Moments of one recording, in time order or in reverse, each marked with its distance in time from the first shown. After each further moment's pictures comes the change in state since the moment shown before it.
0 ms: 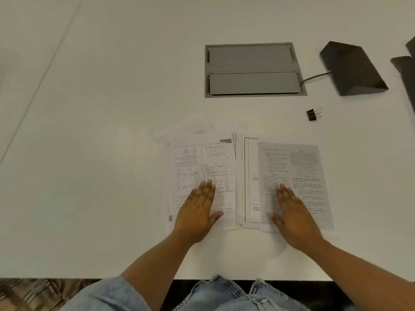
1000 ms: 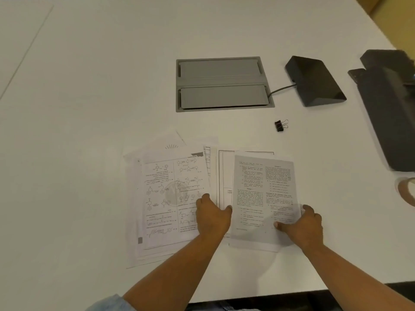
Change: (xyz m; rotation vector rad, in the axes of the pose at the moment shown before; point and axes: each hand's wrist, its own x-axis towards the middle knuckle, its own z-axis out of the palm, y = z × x) left_hand 0.072 0.138 -0.030 -0.769 0.088 -0.682; right_hand 0.002 0.061 -0.042 0.453 0.132 0.828
